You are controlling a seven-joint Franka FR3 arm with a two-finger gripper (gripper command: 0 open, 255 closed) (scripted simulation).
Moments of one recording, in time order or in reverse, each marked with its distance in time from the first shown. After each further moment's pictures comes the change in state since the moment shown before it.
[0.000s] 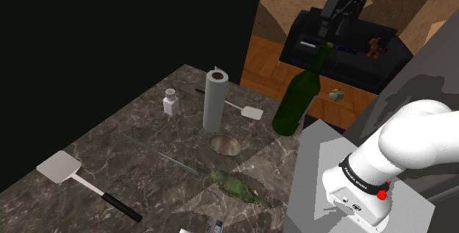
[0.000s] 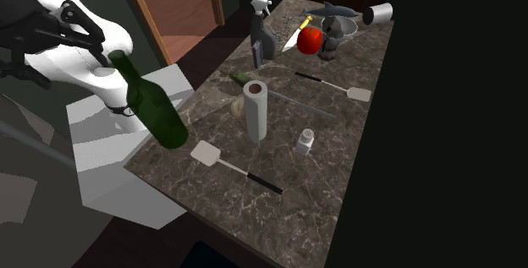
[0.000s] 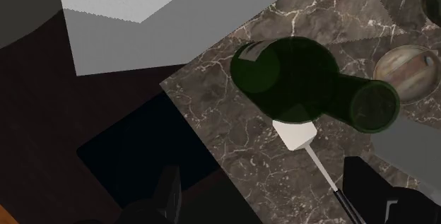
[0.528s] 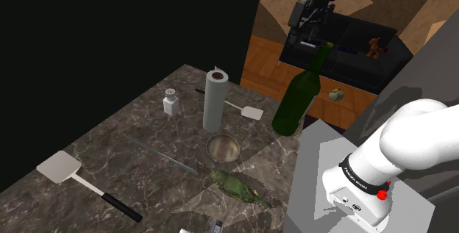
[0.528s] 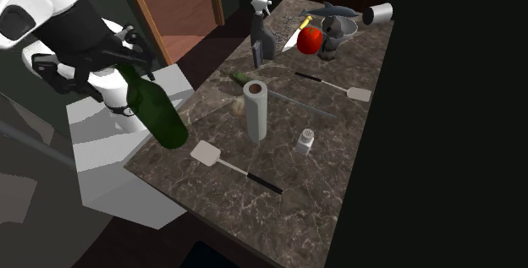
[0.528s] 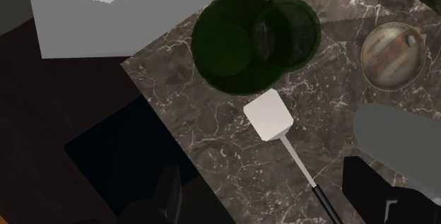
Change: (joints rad) arm 0.031 0.146 0.105 0.023 0.045 0.114 0.088
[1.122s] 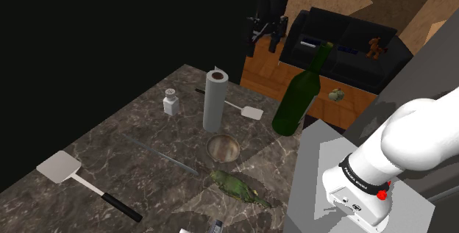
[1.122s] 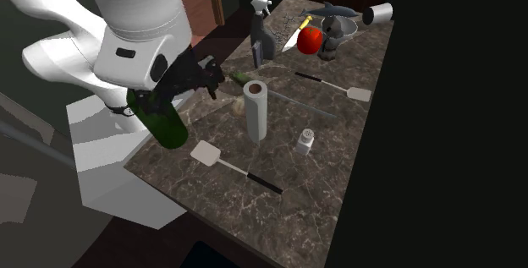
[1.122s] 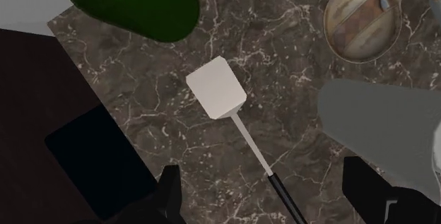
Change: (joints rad) arm 0.035 0.281 0.148 0.114 0.008 0.152 0.141
